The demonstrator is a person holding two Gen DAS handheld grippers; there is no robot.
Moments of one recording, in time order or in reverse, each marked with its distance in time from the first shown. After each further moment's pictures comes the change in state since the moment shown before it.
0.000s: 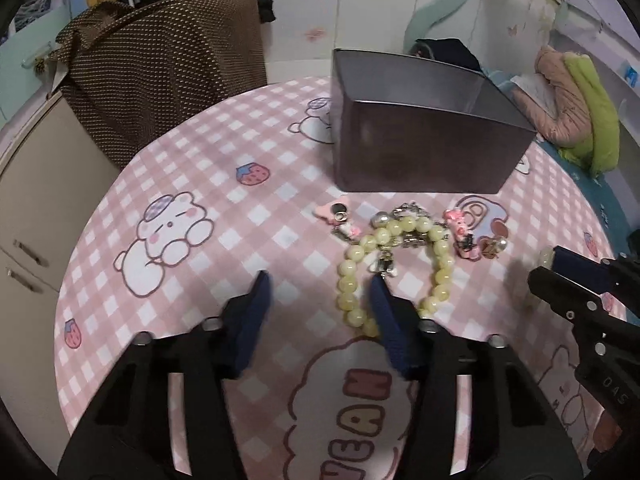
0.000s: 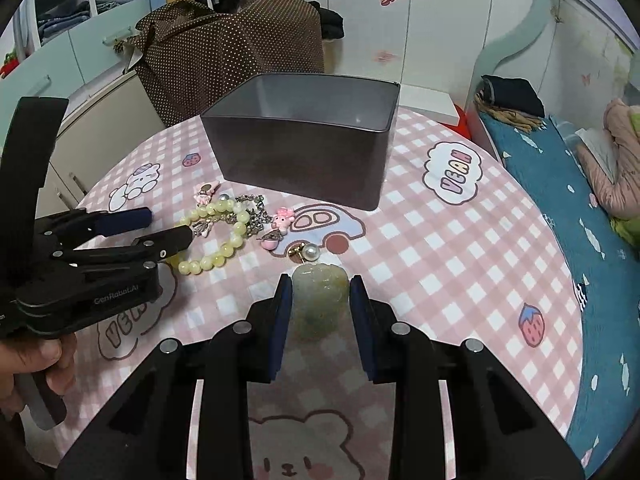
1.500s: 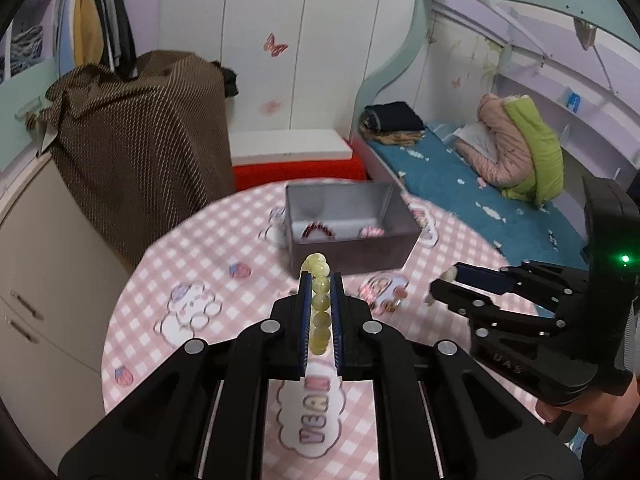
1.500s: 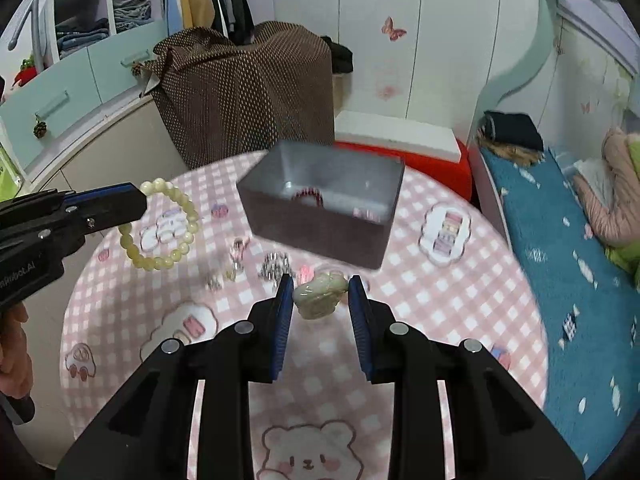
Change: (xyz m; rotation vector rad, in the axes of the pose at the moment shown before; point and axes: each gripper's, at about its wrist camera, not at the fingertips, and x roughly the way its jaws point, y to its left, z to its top) left arm -0.123 -0.003 0.028 0.058 -0.240 -0.163; right arm -0.047 0.015 0.038 -0.046 -0.106 0.008
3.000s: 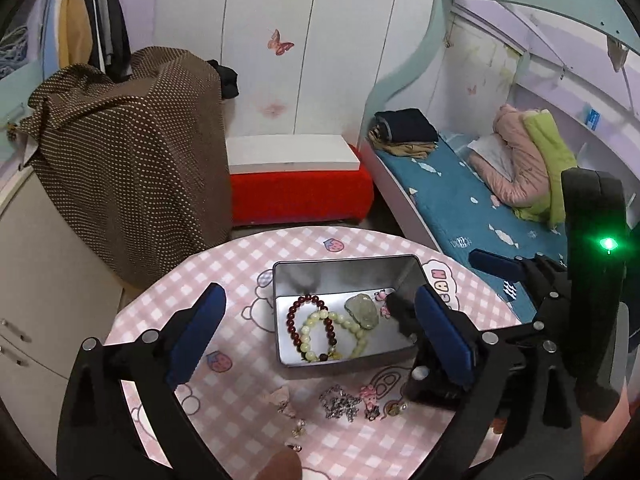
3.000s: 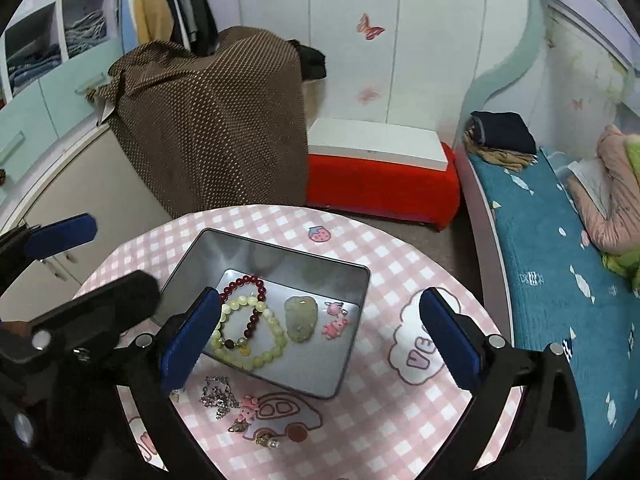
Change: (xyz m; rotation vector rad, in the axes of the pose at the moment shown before) left arm 0.080 0.002 0.077 -0.044 0.016 0.030; right arm 0.065 -0.044 0.082 0.074 0.014 -0.058
